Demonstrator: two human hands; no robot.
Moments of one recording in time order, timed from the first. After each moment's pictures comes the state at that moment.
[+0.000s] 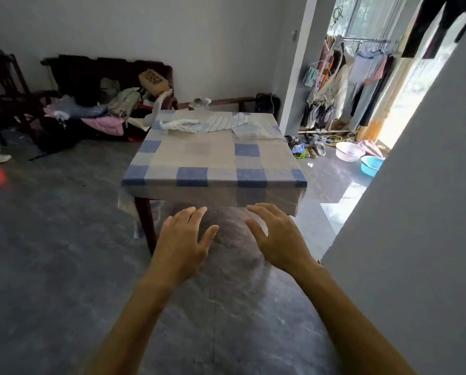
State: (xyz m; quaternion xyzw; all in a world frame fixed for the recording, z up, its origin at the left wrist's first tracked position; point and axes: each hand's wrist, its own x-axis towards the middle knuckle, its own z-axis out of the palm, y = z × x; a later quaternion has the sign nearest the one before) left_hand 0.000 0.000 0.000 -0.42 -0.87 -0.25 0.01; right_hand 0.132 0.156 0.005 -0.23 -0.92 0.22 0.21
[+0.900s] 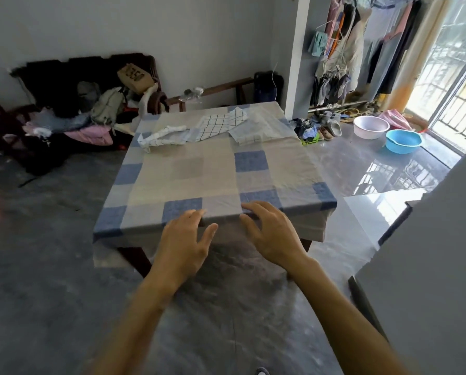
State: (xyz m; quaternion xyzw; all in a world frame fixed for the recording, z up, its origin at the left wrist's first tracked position) left_hand -0.221 0.250 -0.015 -0.42 -0.88 -0.22 -0.04; right_hand -0.097 0.395 -0.035 -0.27 -0.89 0.33 0.19
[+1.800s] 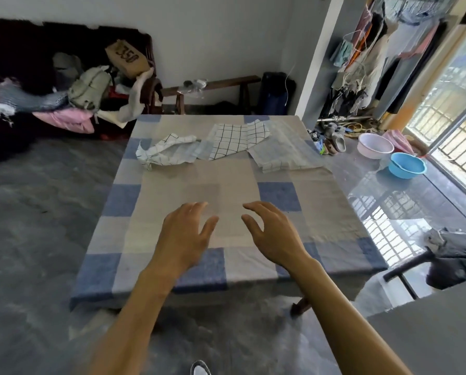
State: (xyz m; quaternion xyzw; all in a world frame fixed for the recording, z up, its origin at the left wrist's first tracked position) left_hand -0.517 0.360 -0.039 -0.42 -0.87 -0.25 -0.07; right_hand -0.381 0.500 -0.042 -0.29 -0.91 0.27 0.13
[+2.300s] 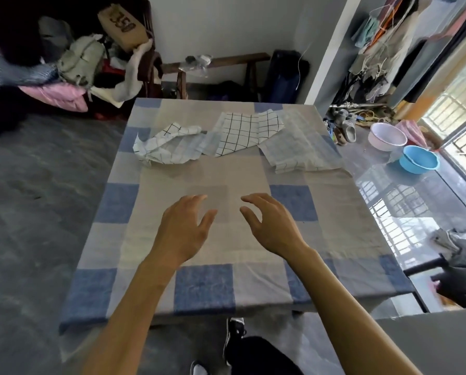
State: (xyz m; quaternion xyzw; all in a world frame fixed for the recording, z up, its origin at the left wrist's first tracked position) left_hand -0.615 0.416 -0.065 -0.40 -0.87 -0.27 -0.11; right_hand -0.484 0.560 -0.062 -0.29 -0.91 0.27 0.08
